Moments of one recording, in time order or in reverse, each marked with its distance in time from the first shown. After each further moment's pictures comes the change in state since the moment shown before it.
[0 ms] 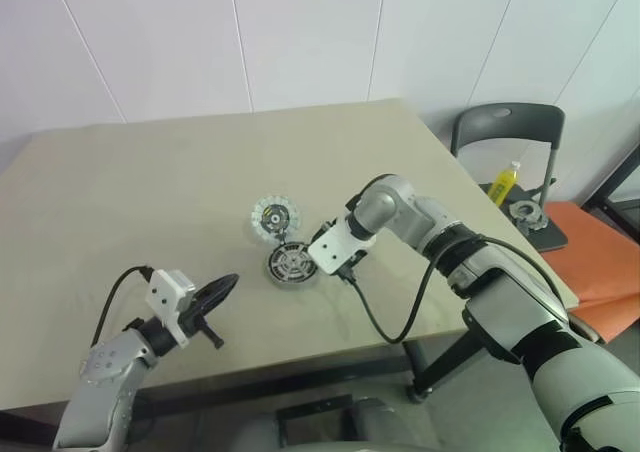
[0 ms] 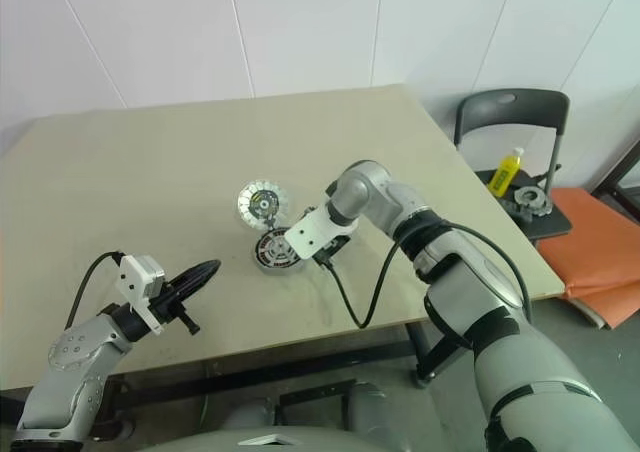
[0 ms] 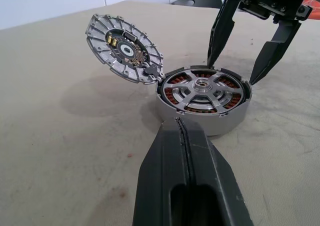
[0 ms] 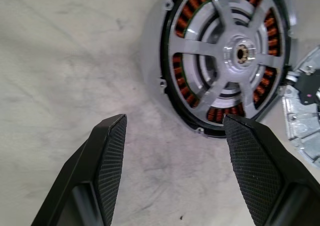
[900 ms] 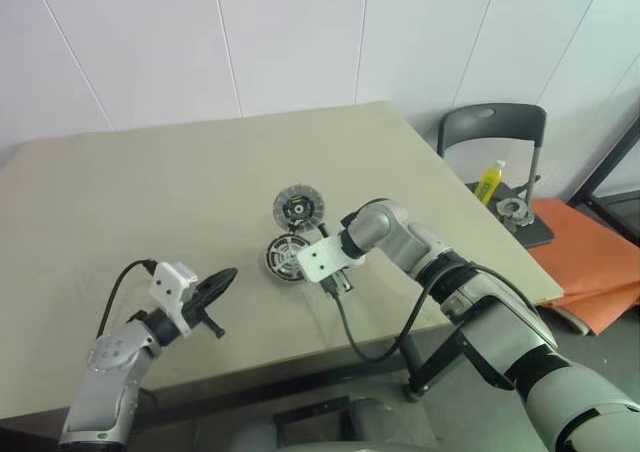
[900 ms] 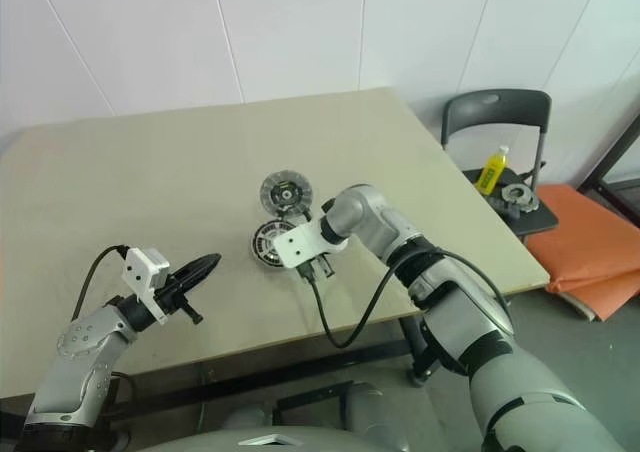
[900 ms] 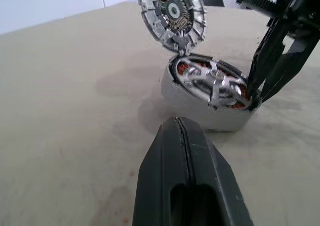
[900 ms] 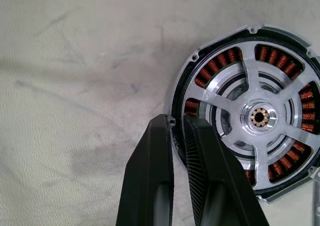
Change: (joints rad) left arm -0.070 -0.005 -0.013 0.104 0.037 -0.020 0.015; right arm 0.159 0.043 -0.075 -0.160 0.068 0.209 -0.023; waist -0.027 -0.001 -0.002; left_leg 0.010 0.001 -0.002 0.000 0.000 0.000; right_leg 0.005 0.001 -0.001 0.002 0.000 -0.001
